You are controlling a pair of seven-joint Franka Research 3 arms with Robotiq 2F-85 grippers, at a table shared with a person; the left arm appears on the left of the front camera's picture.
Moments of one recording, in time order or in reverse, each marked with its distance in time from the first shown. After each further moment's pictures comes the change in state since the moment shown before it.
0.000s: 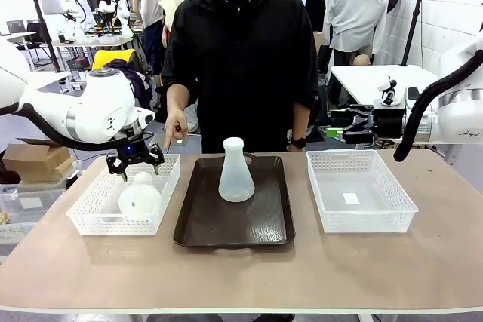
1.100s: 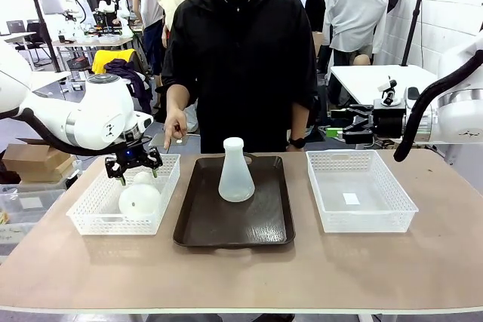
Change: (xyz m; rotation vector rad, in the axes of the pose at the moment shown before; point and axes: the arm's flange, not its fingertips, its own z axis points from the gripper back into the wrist) left arm -0.006 0.006 -0.010 0.018 -0.003 0.036; right arm 0.000 0.000 0.000 0.000 0.000 0.000
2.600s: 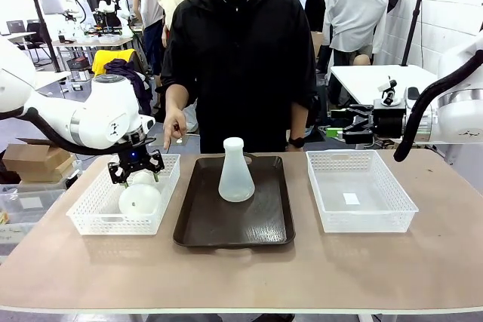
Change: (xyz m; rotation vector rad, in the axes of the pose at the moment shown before) left arm -0.010 -0.007 -0.002 0.029 0.056 0.119; right arm 0.000 0.000 0.000 0.000 0.000 0.000
